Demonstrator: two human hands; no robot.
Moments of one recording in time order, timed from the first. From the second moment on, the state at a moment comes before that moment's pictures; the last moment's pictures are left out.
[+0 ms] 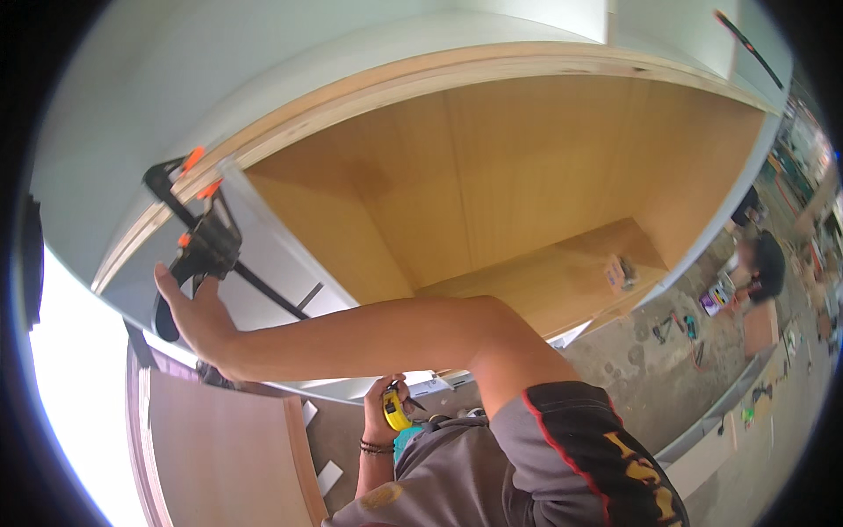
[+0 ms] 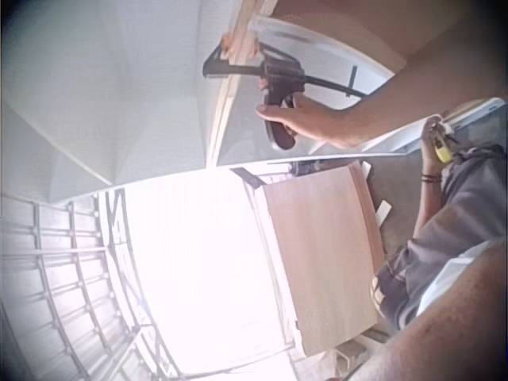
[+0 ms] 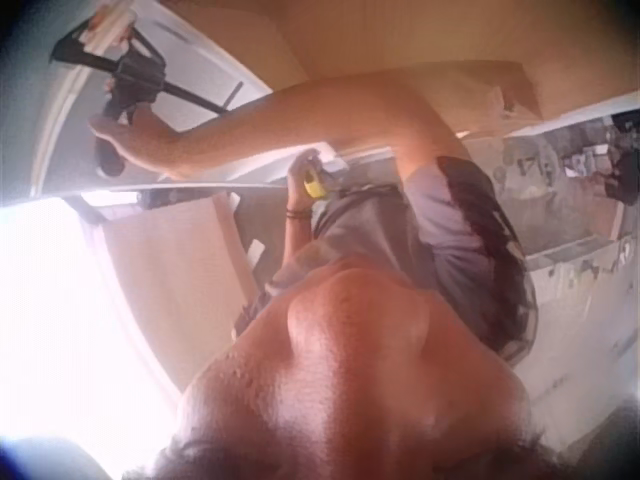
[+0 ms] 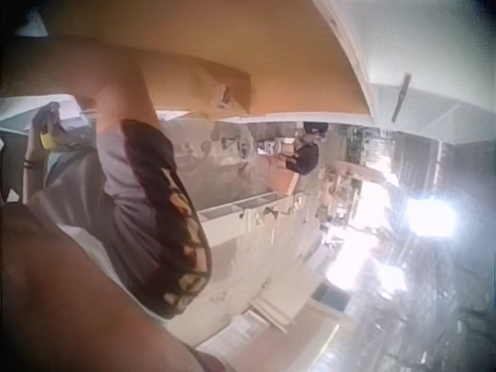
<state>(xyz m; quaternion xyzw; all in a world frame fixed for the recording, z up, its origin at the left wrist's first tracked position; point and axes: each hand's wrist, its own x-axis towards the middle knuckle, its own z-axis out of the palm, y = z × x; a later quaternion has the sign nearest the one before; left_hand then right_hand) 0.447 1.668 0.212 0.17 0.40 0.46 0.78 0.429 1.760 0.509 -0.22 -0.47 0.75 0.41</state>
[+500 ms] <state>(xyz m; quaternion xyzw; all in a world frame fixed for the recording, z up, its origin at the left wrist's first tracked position) 0.518 1.683 0.258 0.38 0.40 0.49 0.67 0.684 1.679 0.283 -0.47 -0.72 0.28 0.43</state>
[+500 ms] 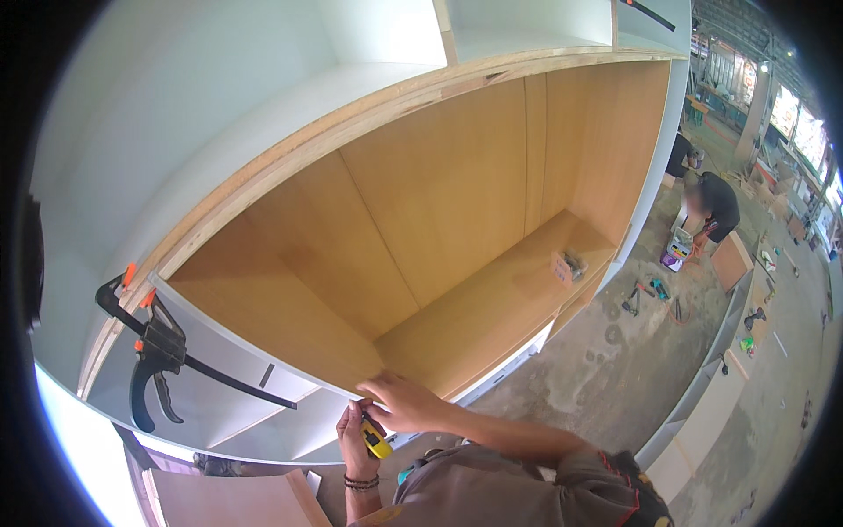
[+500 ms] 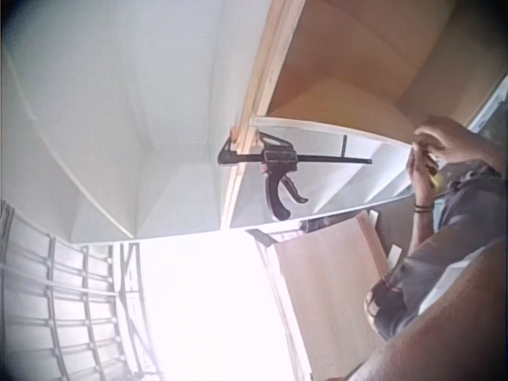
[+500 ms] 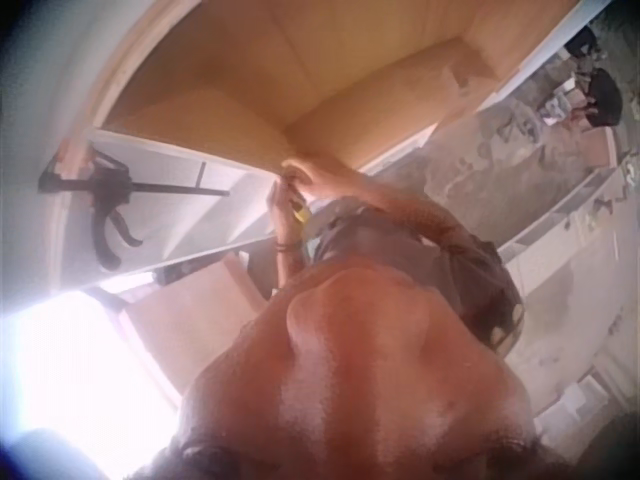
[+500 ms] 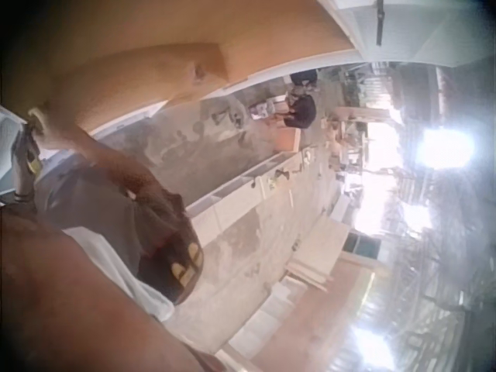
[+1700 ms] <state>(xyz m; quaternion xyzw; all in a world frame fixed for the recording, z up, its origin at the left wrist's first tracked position) 0.560 1.666 0.116 0.66 0.42 -0.01 0.63 0.959 1.704 0.488 -0.57 -0.48 -0.10 0.66</state>
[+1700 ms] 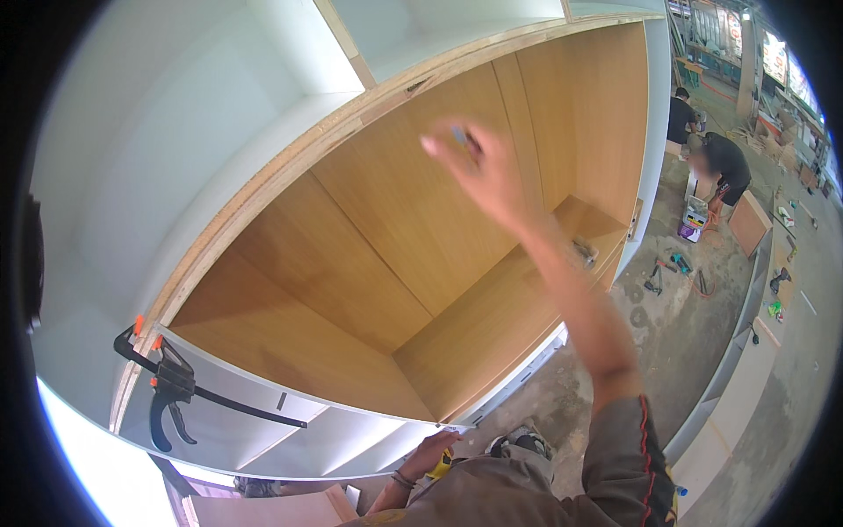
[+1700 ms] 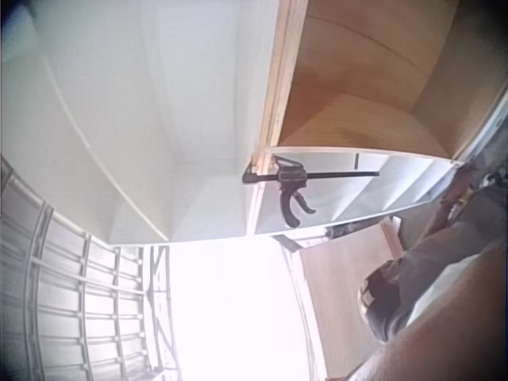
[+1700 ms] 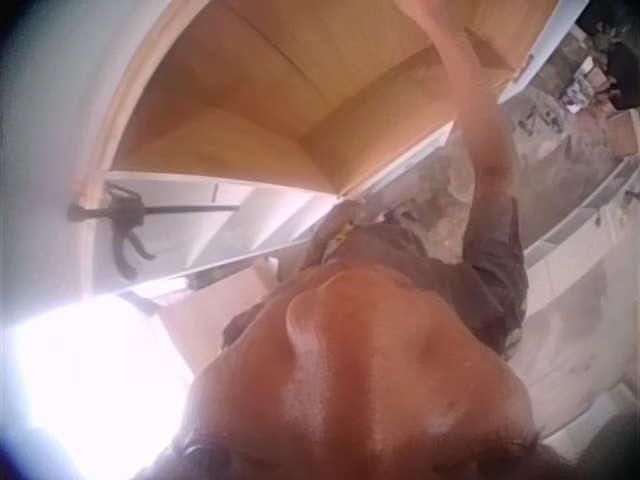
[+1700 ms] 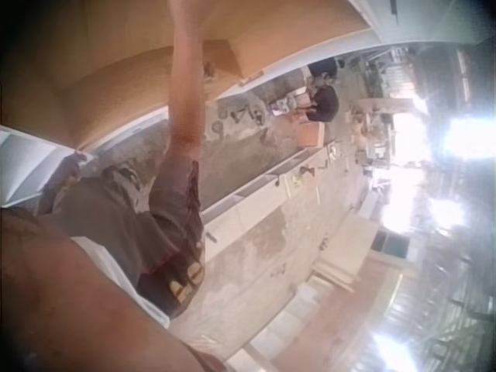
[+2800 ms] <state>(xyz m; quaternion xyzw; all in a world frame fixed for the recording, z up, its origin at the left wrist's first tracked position) 0.559 1.674 0.085 0.72 0.39 -0.03 0.57 1.019 1.793 0.578 -0.53 -0.64 -0.17 0.53</state>
